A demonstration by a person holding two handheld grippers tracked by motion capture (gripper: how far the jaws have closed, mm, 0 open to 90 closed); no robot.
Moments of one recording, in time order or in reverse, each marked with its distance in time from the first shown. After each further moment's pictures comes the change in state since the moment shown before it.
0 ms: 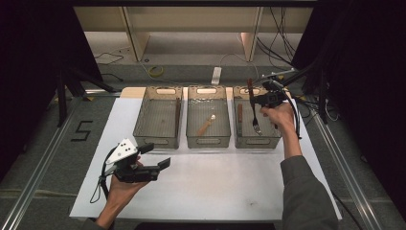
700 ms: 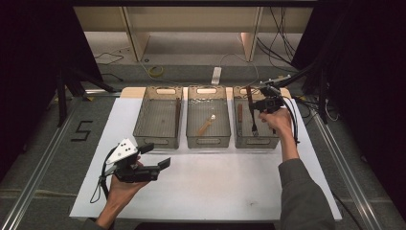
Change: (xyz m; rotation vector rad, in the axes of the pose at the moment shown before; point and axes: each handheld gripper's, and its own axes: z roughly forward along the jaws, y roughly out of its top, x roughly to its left) left arm 0.000 0.000 0.000 0.001 0.001 0.002; right arm -0.004 -0.015 0.018 0.054 -0.002 0.031
